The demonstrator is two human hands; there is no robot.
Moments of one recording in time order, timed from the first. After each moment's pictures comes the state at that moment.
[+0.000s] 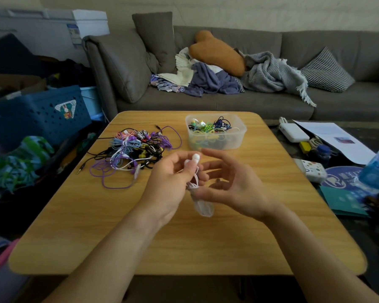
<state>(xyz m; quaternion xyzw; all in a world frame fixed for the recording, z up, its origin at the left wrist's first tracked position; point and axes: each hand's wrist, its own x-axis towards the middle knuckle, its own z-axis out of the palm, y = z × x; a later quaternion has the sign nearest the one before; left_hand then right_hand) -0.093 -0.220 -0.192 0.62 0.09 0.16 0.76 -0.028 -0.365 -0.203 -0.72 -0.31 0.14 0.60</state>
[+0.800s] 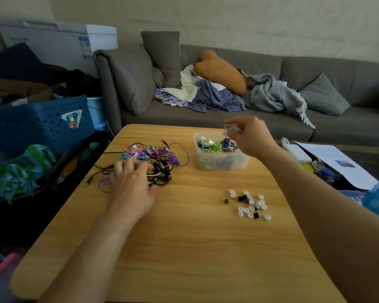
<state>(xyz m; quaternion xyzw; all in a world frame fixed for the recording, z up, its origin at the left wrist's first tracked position) -0.084 -0.115 -0.214 0.95 0.22 0.19 0.11 0.098 -0.326 -0.129 -0.91 -0.25 -0.11 0.32</state>
